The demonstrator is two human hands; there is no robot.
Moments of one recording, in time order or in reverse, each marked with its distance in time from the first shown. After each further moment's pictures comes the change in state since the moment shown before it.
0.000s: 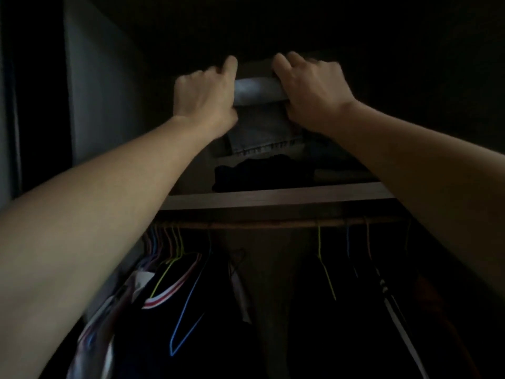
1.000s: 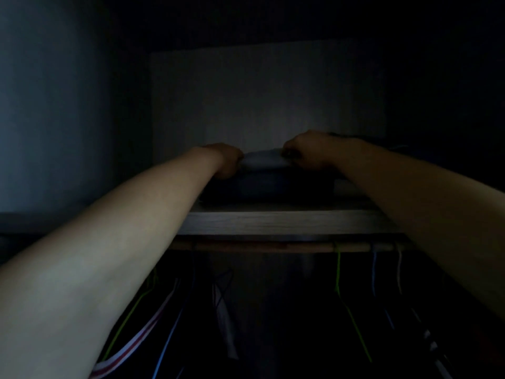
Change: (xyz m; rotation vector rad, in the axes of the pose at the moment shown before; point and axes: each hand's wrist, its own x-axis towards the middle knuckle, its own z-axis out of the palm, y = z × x) left_hand 0.018 -0.011 0.224 -0.218 -0.869 0.239; right_hand 0.005 0.001 0.183 0.234 -0.815 0.037
